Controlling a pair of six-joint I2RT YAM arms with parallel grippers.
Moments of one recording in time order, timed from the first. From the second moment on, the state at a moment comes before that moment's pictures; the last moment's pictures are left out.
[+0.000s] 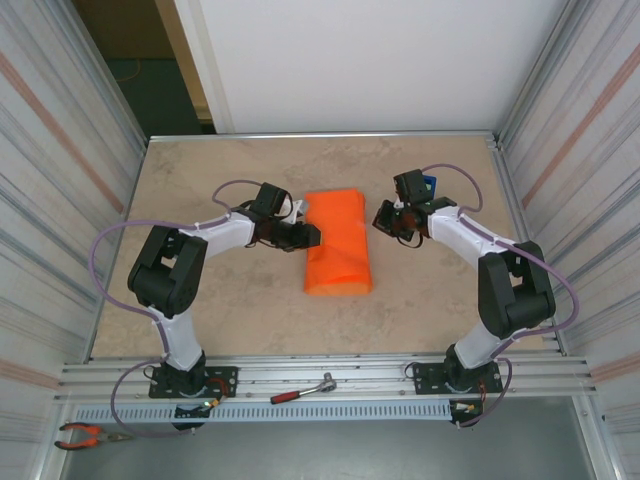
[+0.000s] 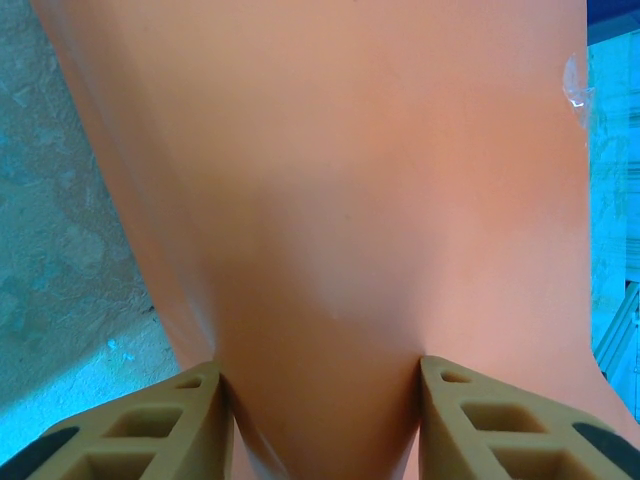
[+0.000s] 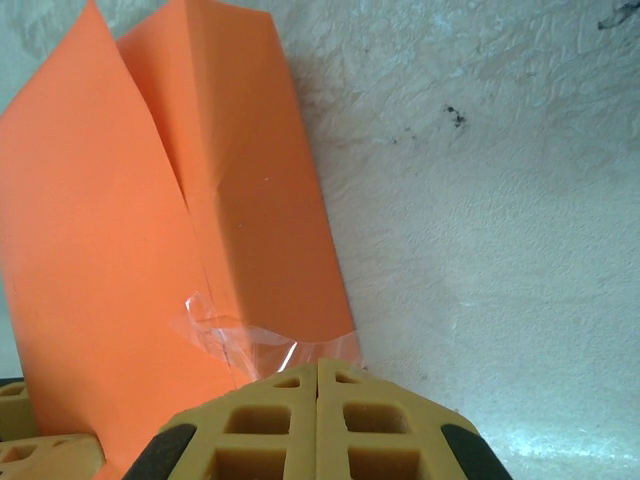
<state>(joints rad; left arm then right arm) -0.48 1.85 1.11 -0.27 0.58 -0.46 0.33 1.62 1.08 -0.44 -0.19 0.74</state>
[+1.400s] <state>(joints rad) -0.48 1.85 1.11 -0.27 0.58 -0.47 0.23 1.72 0.90 -0.14 -0.40 0.86</state>
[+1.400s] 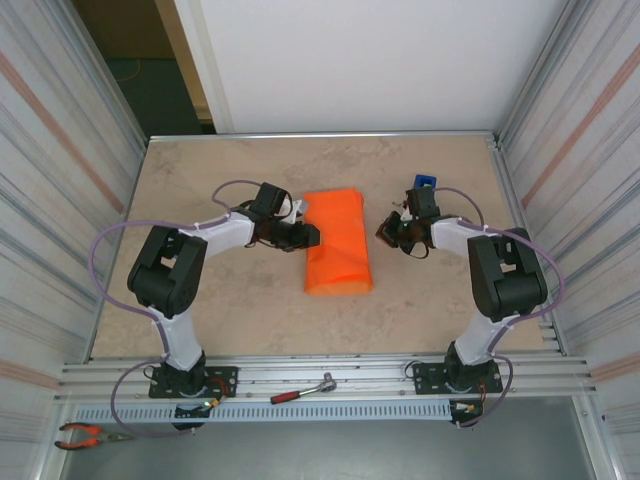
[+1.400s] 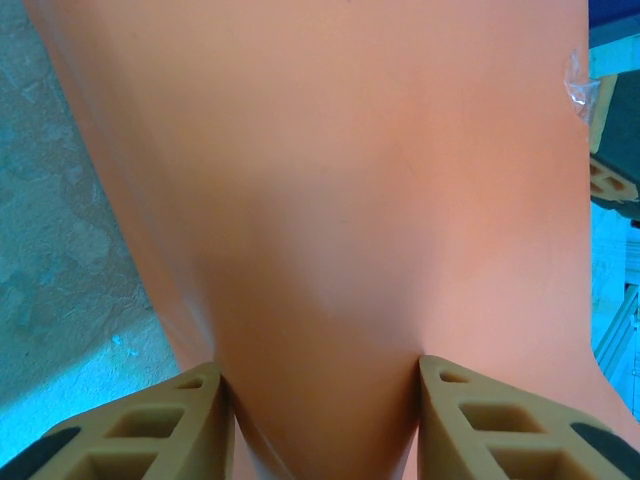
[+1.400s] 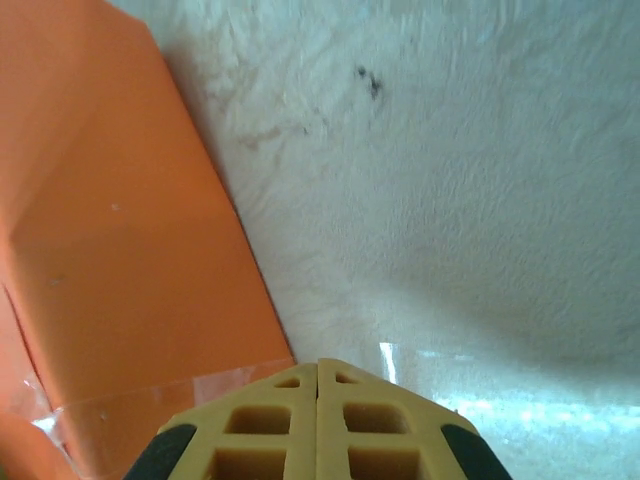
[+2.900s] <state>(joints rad) -0.48 1.84 1.14 -0.32 0.55 -0.46 0.32 1.74 0.86 -0.12 -0.34 0.86</state>
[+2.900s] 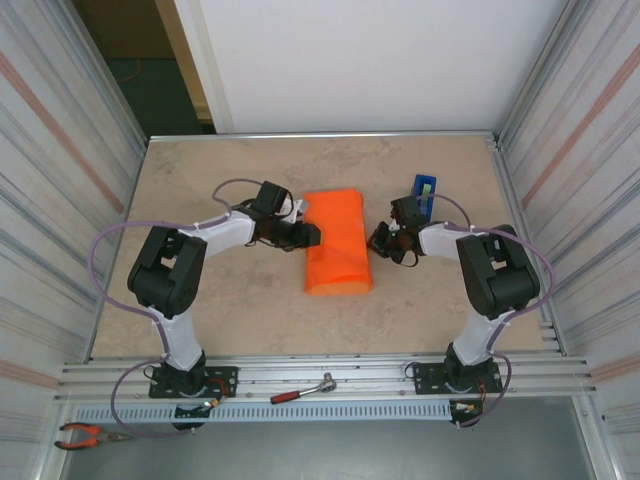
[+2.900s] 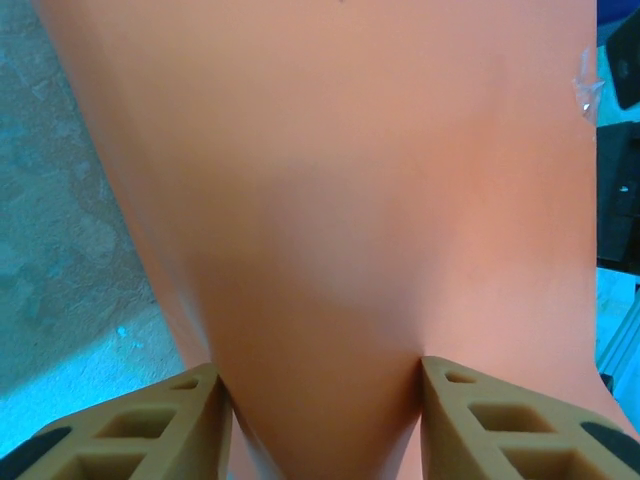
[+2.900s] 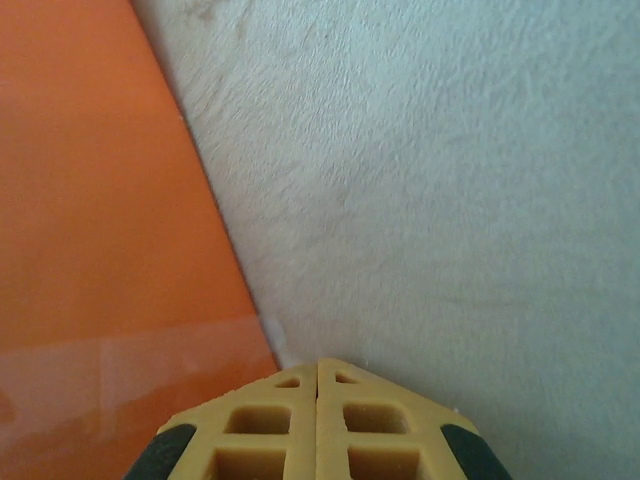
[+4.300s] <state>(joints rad) -0.37 1.78 1.07 -0.30 0.67 -0.50 0.35 1.76 1.00 -0.16 -0.42 0.84</state>
